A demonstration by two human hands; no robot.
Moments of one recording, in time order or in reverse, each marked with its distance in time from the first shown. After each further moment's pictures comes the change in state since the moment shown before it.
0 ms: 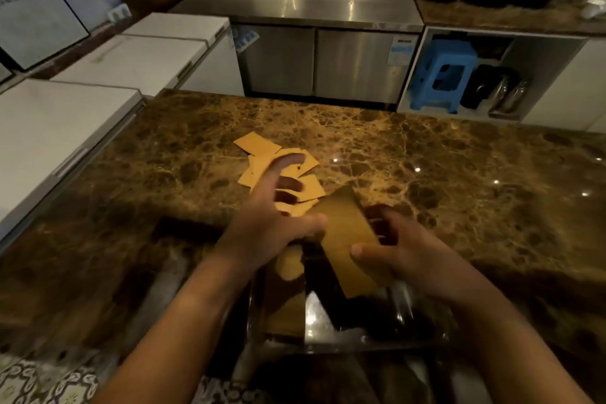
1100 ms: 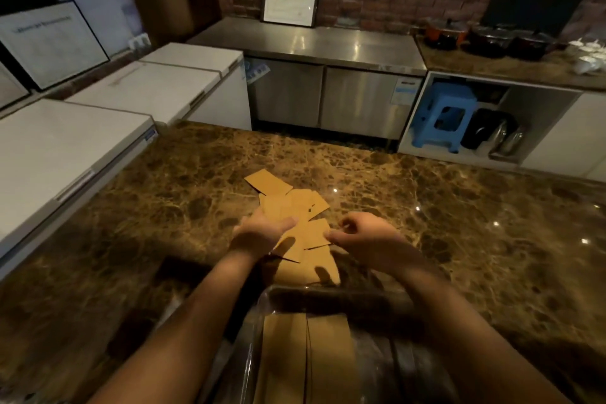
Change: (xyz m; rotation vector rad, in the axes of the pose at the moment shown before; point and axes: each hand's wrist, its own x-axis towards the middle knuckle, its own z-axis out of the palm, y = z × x) left_hand 0.115 -0.084 -0.031 0.377 0.154 -0.556; right_hand 0.125 -0.036 0.016 -0.654 0.108 0.088
